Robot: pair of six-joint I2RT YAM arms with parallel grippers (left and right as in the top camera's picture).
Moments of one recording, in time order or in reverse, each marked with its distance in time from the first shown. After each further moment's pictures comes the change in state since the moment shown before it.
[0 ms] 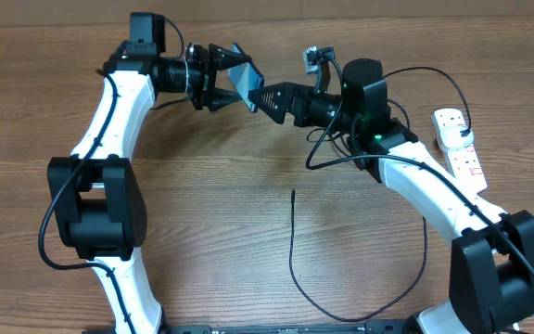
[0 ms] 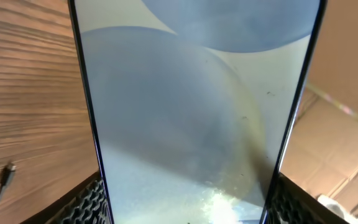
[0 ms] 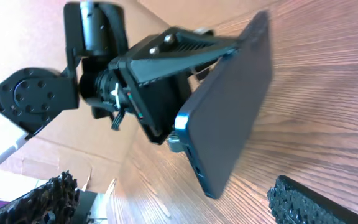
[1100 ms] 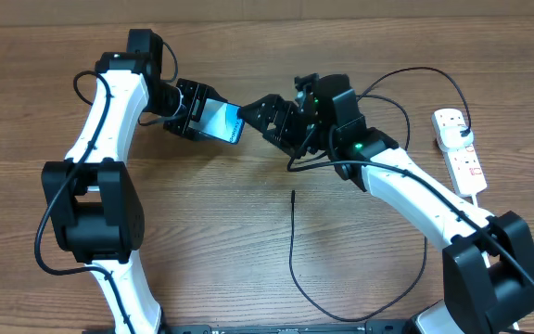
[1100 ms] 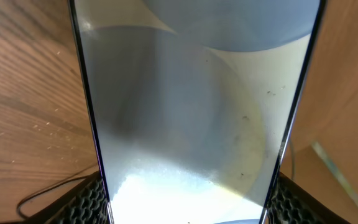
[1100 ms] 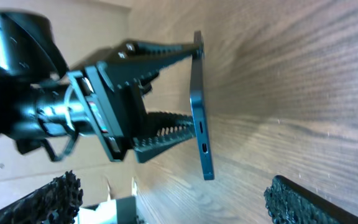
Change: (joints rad) left arm 0.001 -0.022 0.006 -0.418 -0.422 -0.075; right arm 0.117 0.003 0.002 -0.231 0.135 0.306
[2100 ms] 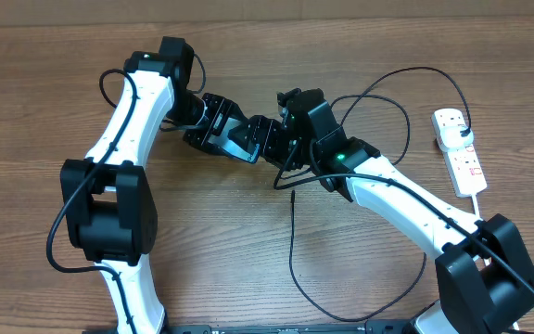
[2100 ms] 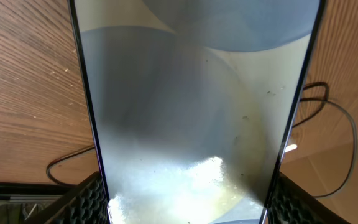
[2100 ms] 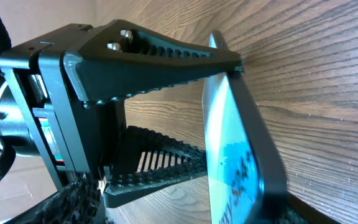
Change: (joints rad) left arm -0.108 0.000 0.001 -0.131 -0.002 0.008; right arm 0.098 0.000 0.000 -0.087 0.138 -0.055
